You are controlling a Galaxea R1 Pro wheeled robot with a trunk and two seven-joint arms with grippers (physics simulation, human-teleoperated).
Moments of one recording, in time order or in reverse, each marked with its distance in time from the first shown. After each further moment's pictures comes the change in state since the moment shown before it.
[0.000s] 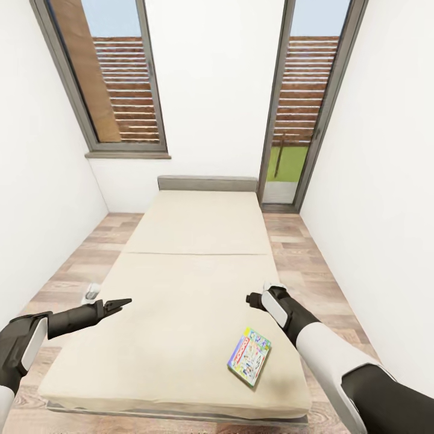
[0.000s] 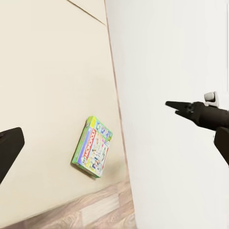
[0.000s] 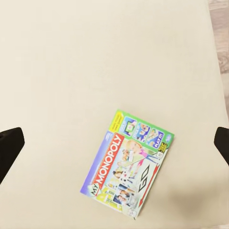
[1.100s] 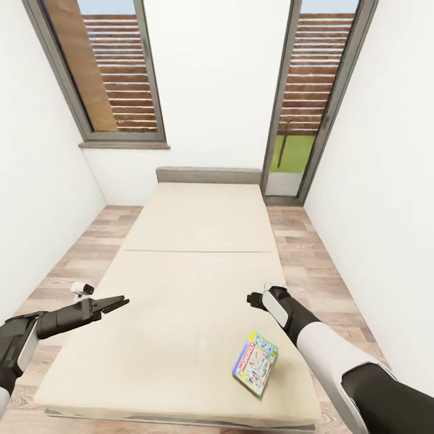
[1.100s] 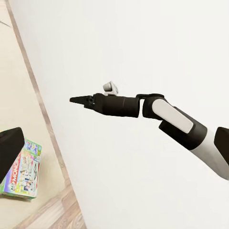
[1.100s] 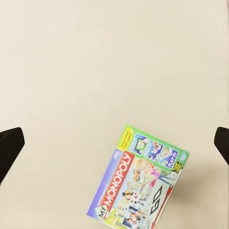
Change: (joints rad) left arm 0.001 0.020 -0.010 -0.001 -0.012 -0.038 -0.451; right arm -0.004 -0.003 0.002 0.011 0.003 -0.011 0.008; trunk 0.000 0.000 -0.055
